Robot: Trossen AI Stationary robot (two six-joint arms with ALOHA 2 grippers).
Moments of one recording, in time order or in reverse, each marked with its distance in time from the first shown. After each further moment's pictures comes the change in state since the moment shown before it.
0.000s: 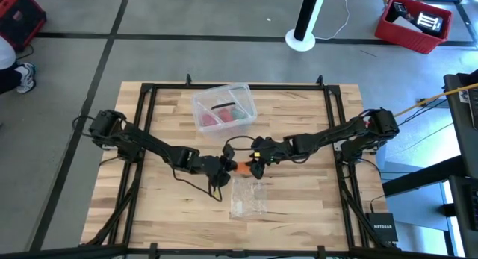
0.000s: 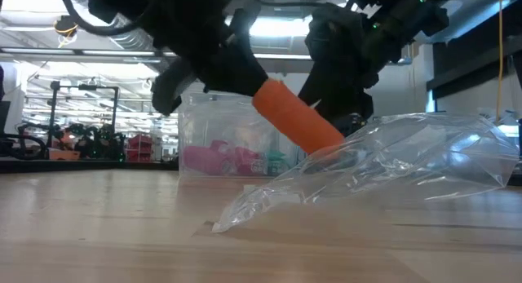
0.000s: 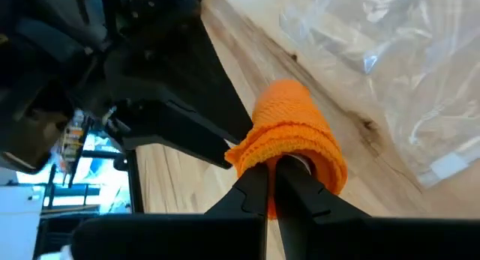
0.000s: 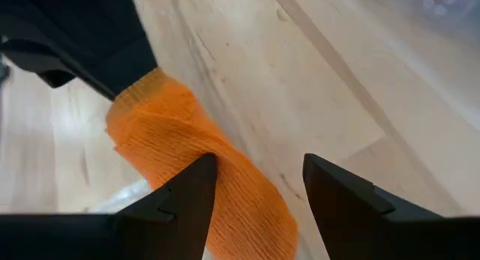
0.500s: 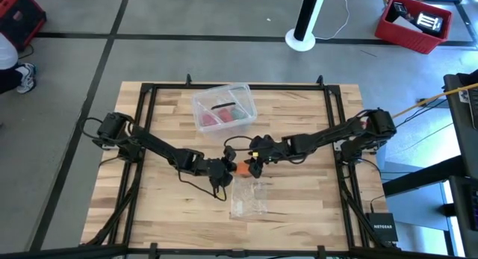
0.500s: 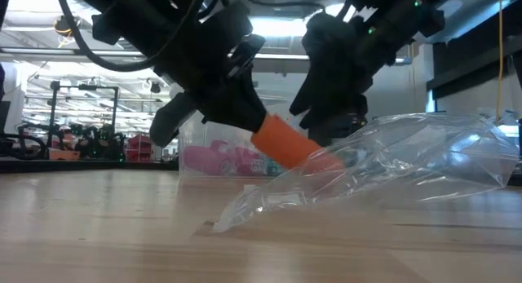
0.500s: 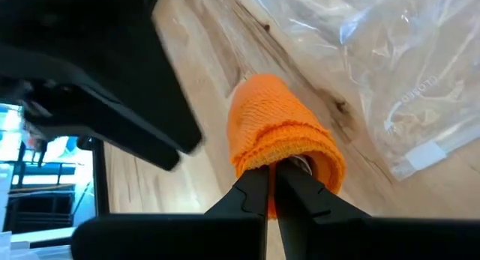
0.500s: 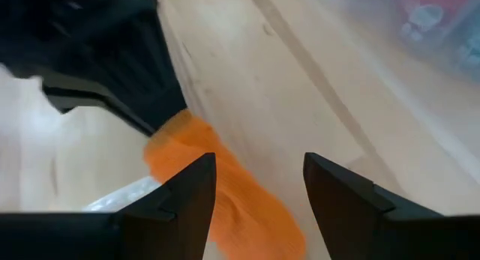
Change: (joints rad) left arm 0.005 0.093 0.002 -0.002 -0.006 -0.097; right arm 0.000 0.031 0.011 0.017 0.058 -0.058
